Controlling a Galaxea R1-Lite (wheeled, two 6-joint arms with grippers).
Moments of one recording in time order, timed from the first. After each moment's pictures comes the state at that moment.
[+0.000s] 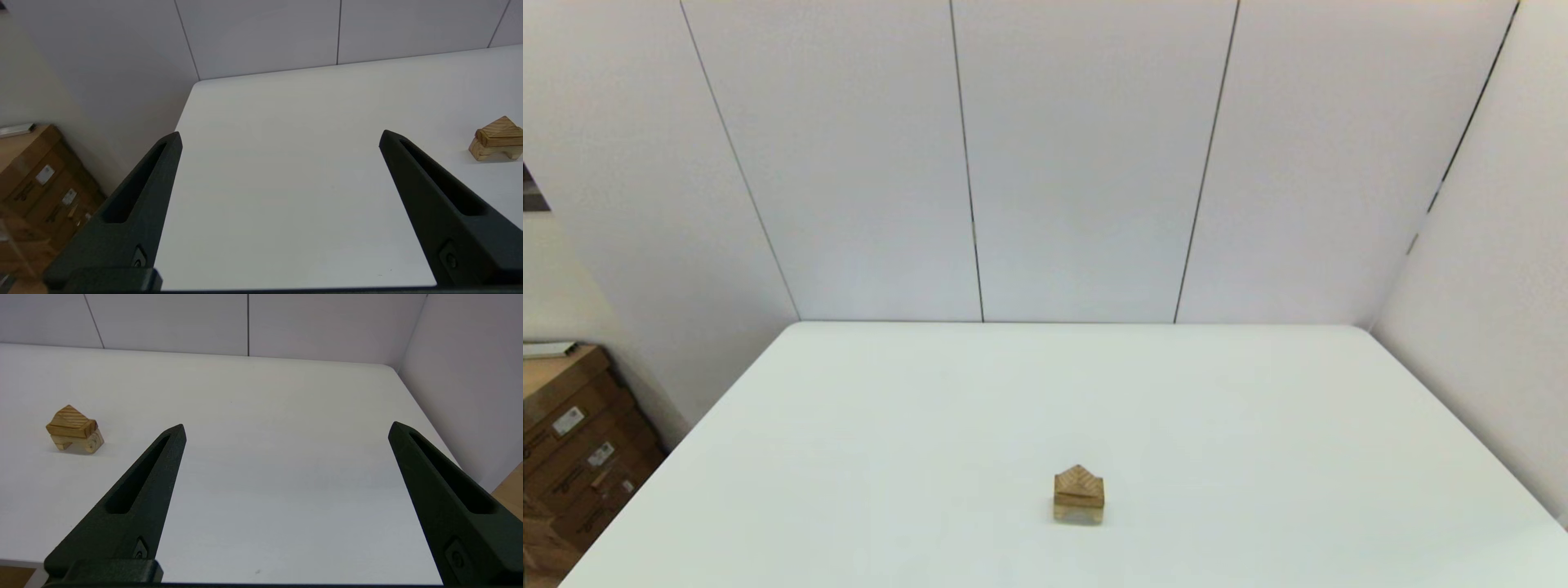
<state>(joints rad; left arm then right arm) 0.00 0.11 -0.27 0.18 -0.01 0.09 0.00 0.00 0.00 0.00 0.03 -0.03</state>
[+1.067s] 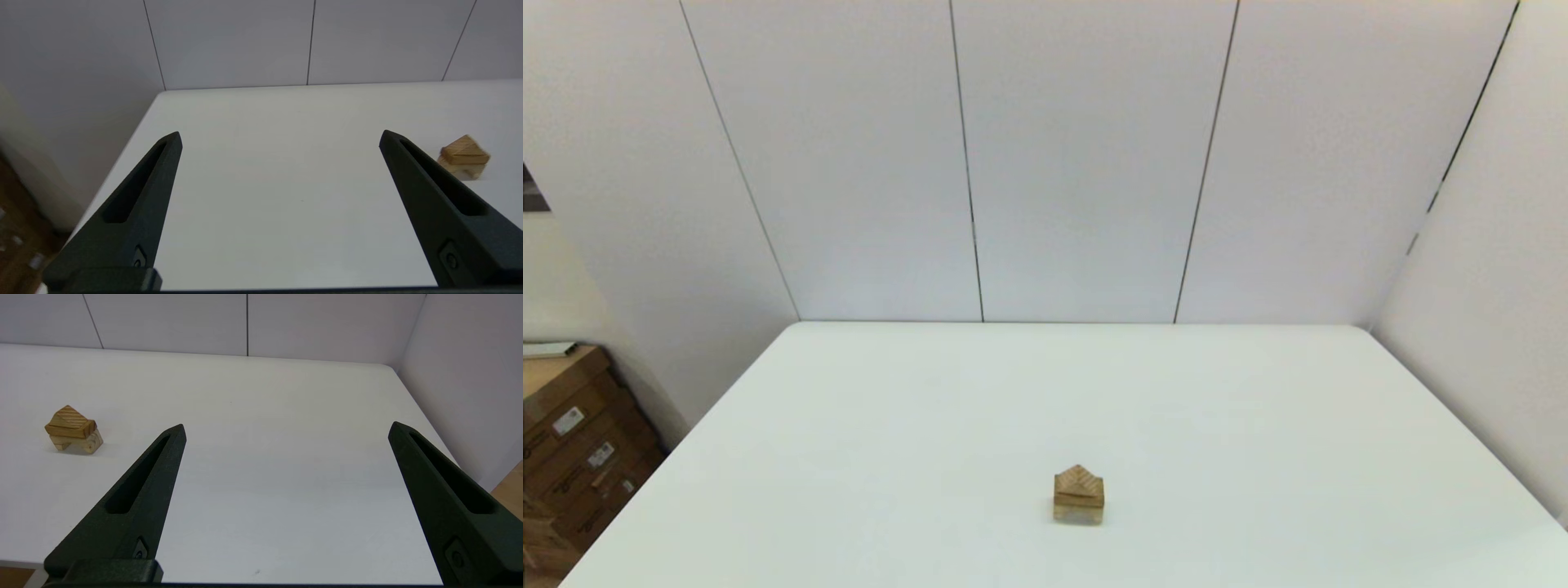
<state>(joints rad) -0.01 0.00 0.00 -0.06 -0.07 -0.05 0.00 0.00 0.00 0.00 0.03 -0.03</state>
